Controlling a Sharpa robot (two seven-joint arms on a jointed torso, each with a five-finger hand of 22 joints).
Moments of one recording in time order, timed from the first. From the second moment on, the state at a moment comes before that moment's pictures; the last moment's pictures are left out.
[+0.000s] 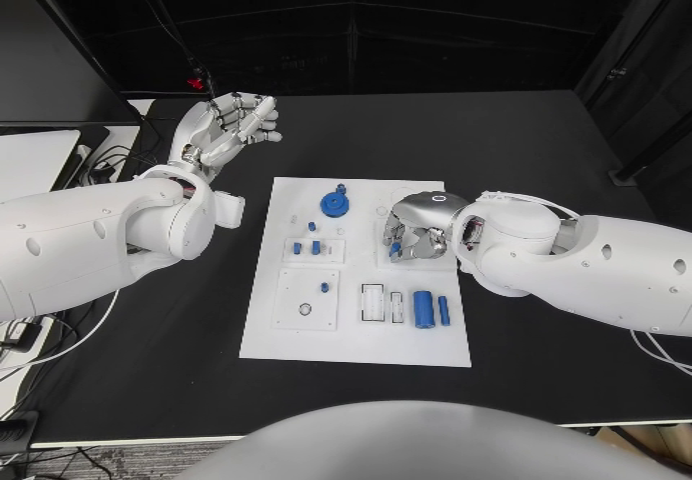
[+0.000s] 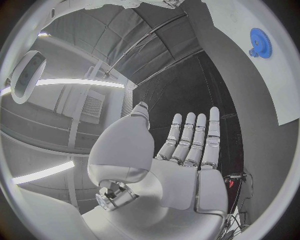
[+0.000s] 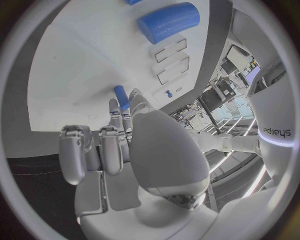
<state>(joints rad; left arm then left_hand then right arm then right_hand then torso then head) 1.34 -0.85 -0.24 1.45 -0.11 -0.47 0.66 1.20 0.00 -0.08 0.29 0.28 0.50 0.16 0.58 0.09 0.53 0.23 0.63 0.07 0.34 0.22 0.87 0.09 0.15 0.67 0.28 0.10 0.67 1.17 -0.81 -0.07 1.68 -1.65 -0.09 -0.27 1.57 -0.07 0.09 0.28 0.05 1.02 0.14 0.11 0.08 1.11 0.09 0.17 0.06 1.47 0.02 1.52 1.31 0.01 1.47 0.13 1.54 1.31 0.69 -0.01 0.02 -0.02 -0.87</state>
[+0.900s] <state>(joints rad) 1.34 -0.85 -0.24 1.45 -0.11 -0.47 0.66 1.20 0.01 -0.08 0.29 0.28 0.50 0.16 0.59 0.09 0.53 0.23 0.64 0.07 0.34 0.22 0.87 0.09 0.15 0.67 0.28 0.10 0.67 1.17 -0.80 -0.07 1.68 -1.69 -0.05 -0.32 1.59 -0.07 0.10 0.28 0.05 1.04 0.13 0.12 0.08 1.14 0.08 0.15 0.06 1.47 0.01 1.52 1.31 0.01 1.47 0.12 1.54 1.31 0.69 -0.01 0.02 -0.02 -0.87</state>
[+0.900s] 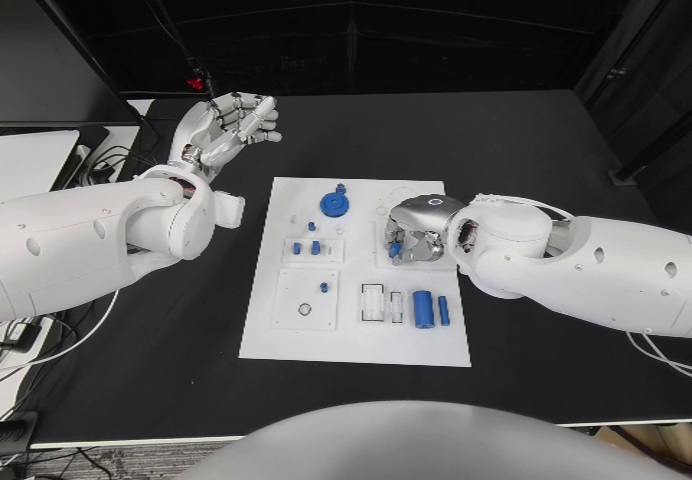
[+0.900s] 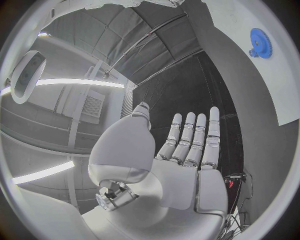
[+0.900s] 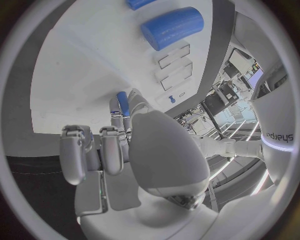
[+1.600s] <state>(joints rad) 1.34 -0.85 -0.24 1.45 -0.11 -0.47 0.65 1.20 0.01 -0.08 0.29 0.28 0.50 0.16 0.59 0.09 0.53 0.23 0.64 0.07 0.34 0.22 0.88 0.09 0.15 0.68 0.28 0.11 0.67 1.16 -0.82 -0.07 1.70 -1.69 -0.13 -0.30 1.59 -0.03 0.12 0.29 0.05 1.11 0.12 0.13 0.08 1.19 0.06 0.13 0.06 1.47 0.00 1.52 1.31 0.01 1.47 0.11 1.54 1.31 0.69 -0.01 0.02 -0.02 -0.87</state>
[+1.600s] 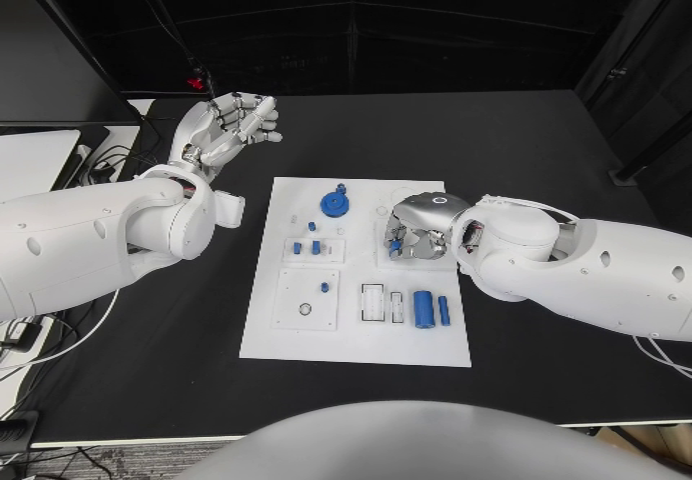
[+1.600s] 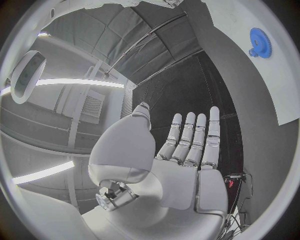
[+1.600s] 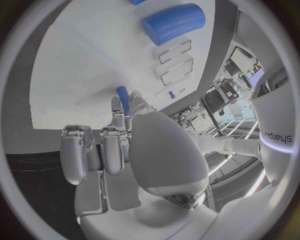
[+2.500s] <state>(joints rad) 1.34 -0.85 -0.24 1.44 -0.11 -0.46 0.65 1.20 0.01 -0.08 0.29 0.29 0.50 0.16 0.60 0.09 0.53 0.23 0.65 0.07 0.34 0.22 0.88 0.08 0.15 0.68 0.28 0.11 0.67 1.17 -0.84 -0.06 1.80 -1.67 -0.33 -0.23 1.61 -0.04 0.13 0.28 0.05 1.12 0.12 0.13 0.07 1.21 0.07 0.11 0.06 1.47 0.00 1.52 1.31 0.01 1.47 0.11 1.54 1.31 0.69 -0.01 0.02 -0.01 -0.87</state>
